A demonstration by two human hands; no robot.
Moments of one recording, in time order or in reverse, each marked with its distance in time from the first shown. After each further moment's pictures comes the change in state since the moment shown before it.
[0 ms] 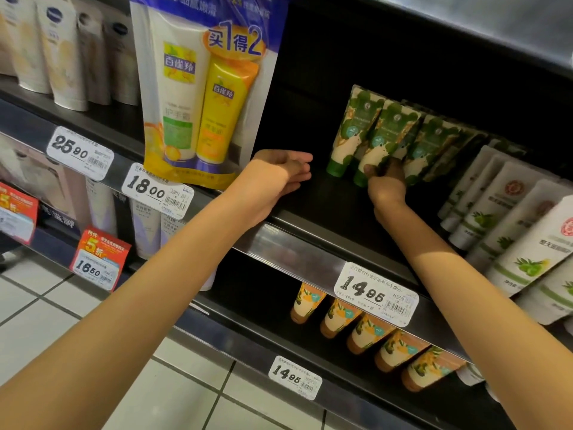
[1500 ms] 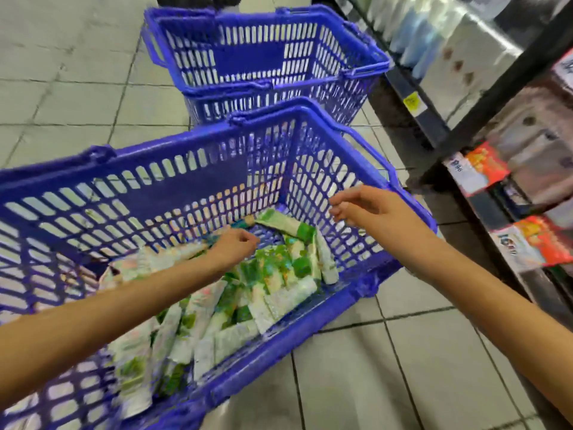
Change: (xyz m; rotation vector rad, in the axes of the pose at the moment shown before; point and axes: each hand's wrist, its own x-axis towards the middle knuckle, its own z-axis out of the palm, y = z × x) left_hand -0.520 -0.091 -0.392 0.385 0.993 -0.710; right_hand -0.534 -0.185 0.221 0.105 -1.665 -0.457
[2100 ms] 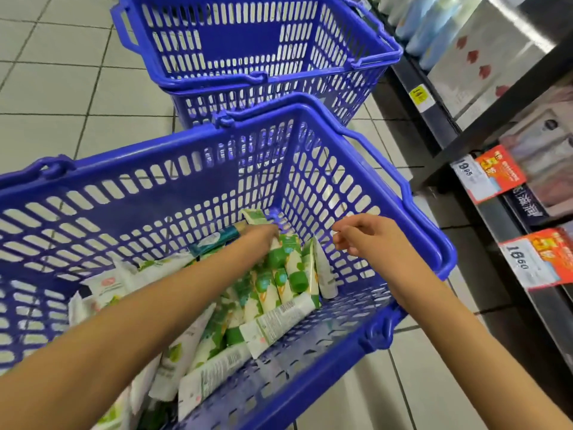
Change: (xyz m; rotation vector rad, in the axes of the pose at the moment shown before) left_hand 0.096 0.028 0.052 -0.572 0.094 -0.567; right_hand 0.037 0.041 0.010 -0.019 0.150 0.318
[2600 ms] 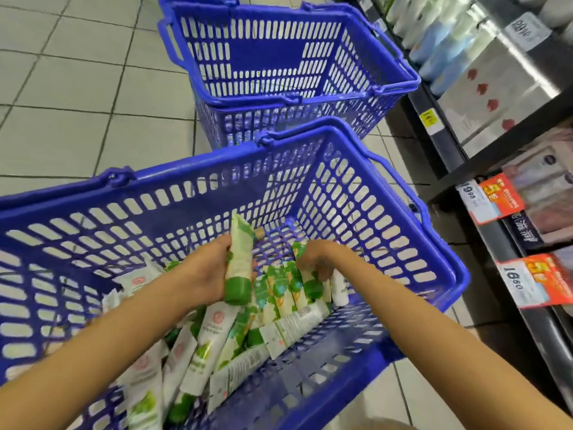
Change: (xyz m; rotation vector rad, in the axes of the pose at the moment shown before) left_hand -0.109 0.000 -0.128 -0.370 -0.418 -0.039; right_hand 0.081 -0.003 0.101 -0.898 -0.580 0.363
